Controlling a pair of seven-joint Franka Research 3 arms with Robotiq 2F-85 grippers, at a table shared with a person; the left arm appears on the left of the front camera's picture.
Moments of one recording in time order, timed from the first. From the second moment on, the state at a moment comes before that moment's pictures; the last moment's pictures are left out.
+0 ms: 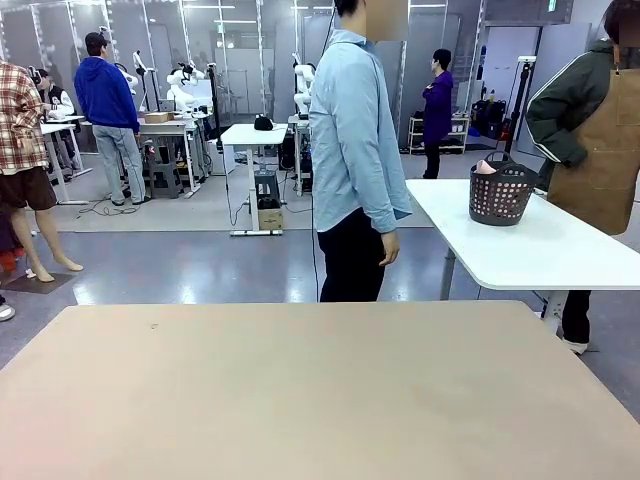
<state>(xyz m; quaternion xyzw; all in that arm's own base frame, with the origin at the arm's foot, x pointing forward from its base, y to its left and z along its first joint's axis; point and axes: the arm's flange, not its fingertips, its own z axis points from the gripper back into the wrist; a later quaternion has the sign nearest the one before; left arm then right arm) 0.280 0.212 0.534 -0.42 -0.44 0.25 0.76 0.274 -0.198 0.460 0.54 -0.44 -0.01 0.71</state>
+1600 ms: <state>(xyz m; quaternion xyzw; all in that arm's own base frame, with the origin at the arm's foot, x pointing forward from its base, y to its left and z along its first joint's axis) 0.282 0.206 0.534 -0.41 -0.43 0.24 0.77 0.274 -0.198 0.460 0.55 -0.44 -0.02 0.71</state>
